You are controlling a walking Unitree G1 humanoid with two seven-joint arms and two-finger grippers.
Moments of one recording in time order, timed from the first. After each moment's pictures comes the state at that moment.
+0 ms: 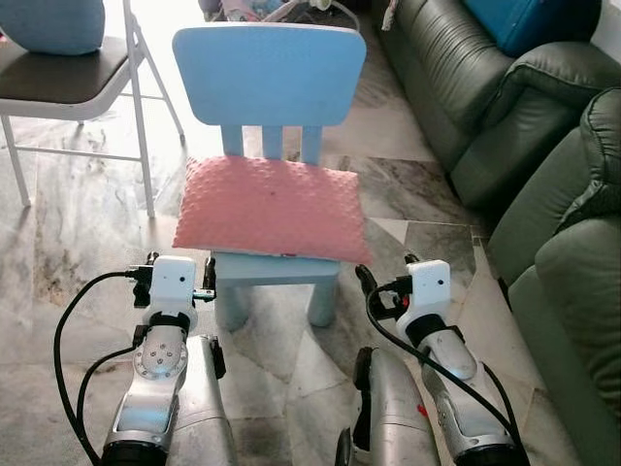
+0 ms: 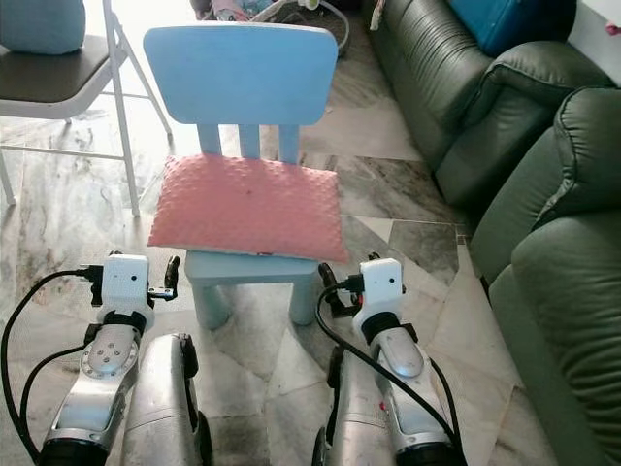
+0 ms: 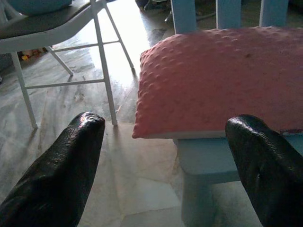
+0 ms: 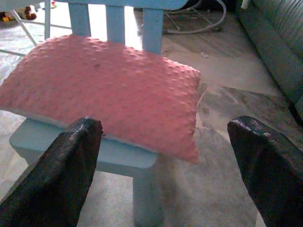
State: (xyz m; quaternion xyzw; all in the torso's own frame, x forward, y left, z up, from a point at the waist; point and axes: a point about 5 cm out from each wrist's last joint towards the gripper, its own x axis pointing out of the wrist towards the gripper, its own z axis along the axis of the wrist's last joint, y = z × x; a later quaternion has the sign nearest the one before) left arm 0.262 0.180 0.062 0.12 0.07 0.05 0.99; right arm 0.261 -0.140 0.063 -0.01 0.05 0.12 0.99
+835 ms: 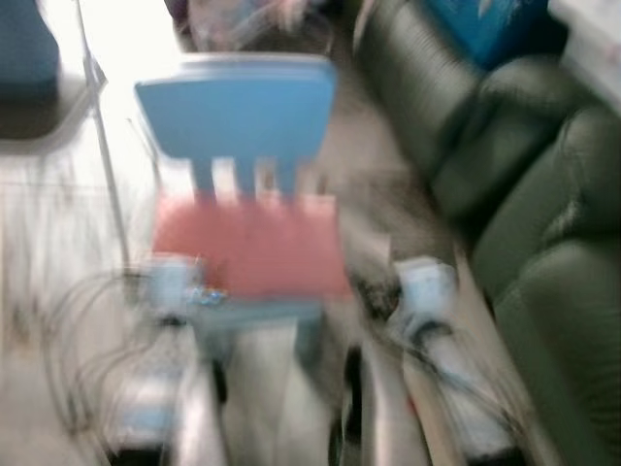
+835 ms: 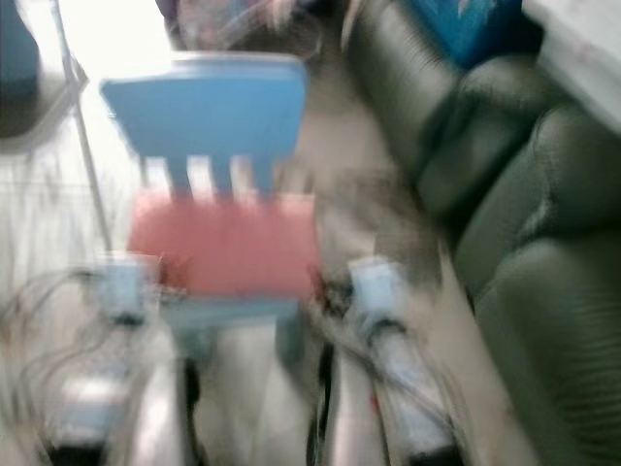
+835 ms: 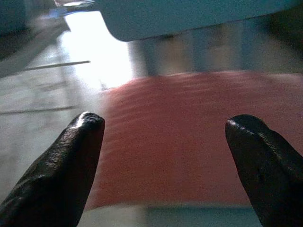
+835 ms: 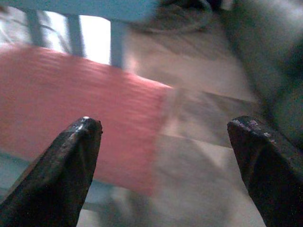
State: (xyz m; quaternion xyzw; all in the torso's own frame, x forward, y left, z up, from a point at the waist) left arm 0.262 0.160 0.061 0.10 0.07 0.02 0.99; right arm 0.258 -0.154 0.059 -0.03 0.06 0.12 0.99
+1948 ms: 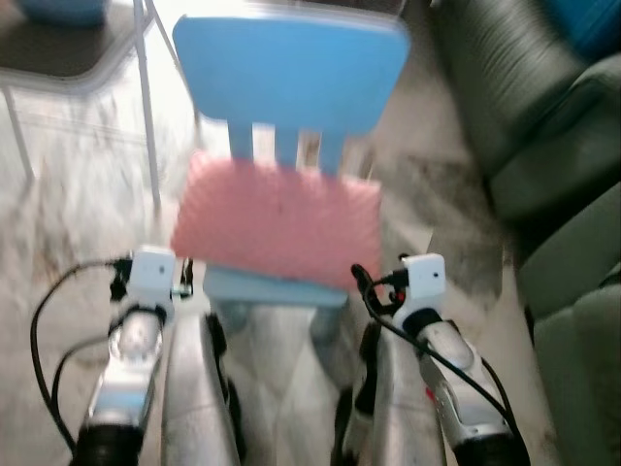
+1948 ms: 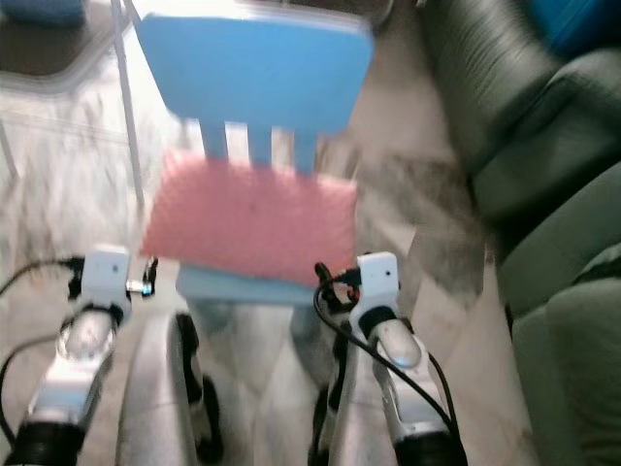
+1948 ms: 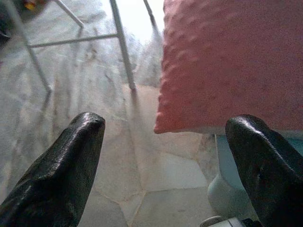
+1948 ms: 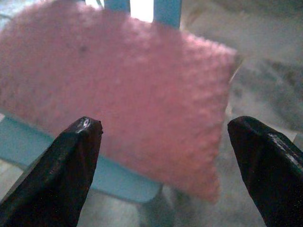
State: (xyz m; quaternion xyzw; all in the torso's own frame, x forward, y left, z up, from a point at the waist) left arm 0.280 0.215 0.070 0.16 0.11 0.06 0.98; right arm 0.269 -0.134 0.065 0.02 0.08 0.14 0.99
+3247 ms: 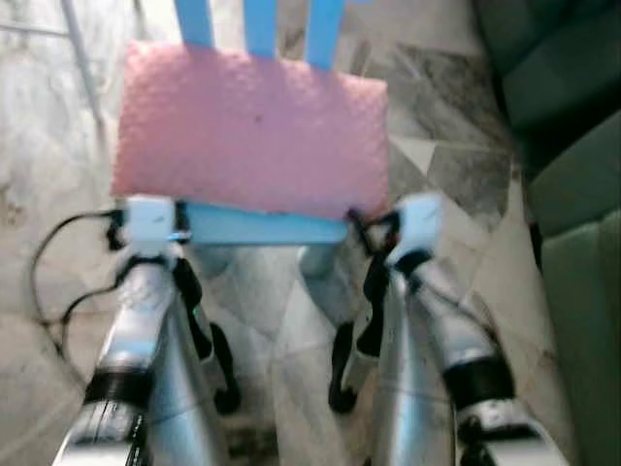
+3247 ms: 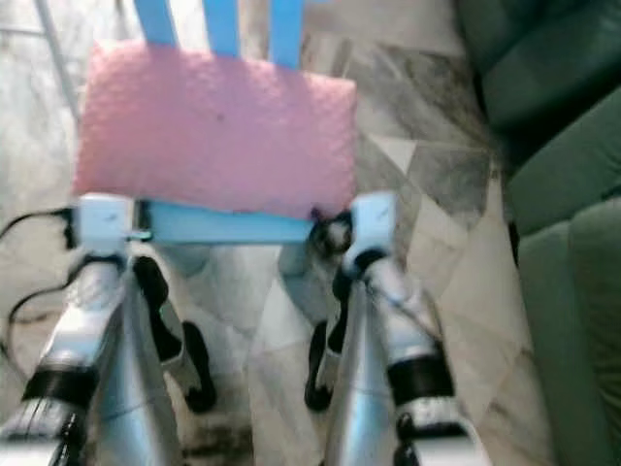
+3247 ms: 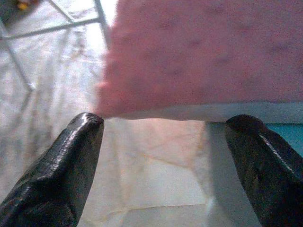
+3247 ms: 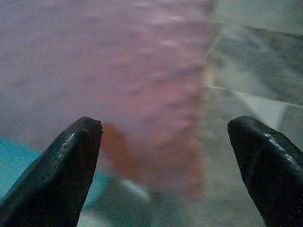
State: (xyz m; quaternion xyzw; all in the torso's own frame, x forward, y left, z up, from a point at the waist) left arm 0.309 0.219 0.110 0.16 0.00 0.15 0.98; right arm 0.333 -0.139 0.115 0.00 0.00 0.13 0.99
